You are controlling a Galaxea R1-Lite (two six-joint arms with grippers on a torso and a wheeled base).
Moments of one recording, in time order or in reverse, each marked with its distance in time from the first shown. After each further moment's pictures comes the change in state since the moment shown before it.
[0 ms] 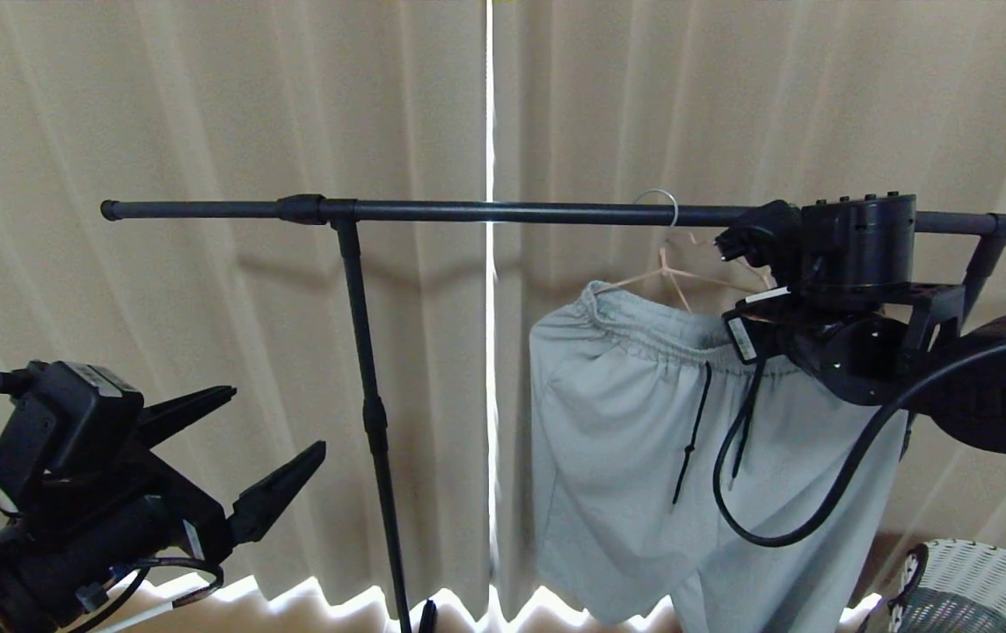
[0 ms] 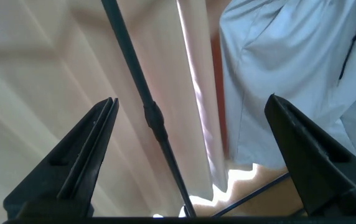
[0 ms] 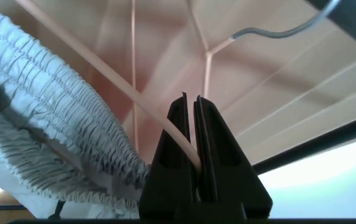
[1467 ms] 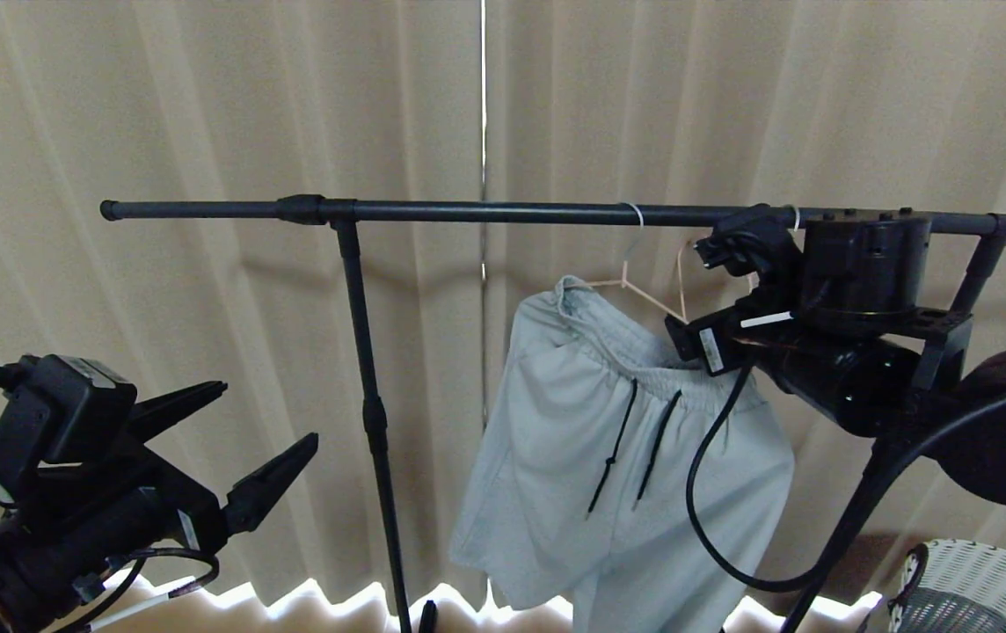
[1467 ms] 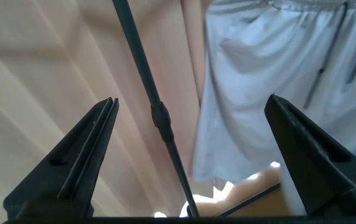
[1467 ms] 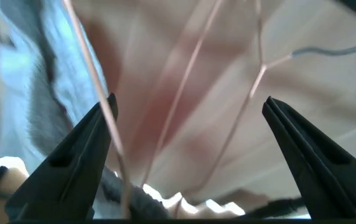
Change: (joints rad) left arm 0.028 0.003 -0.007 -0.001 0.000 -0.003; right arm 0.080 -0.036 0.109 -0.166 0.160 0.044
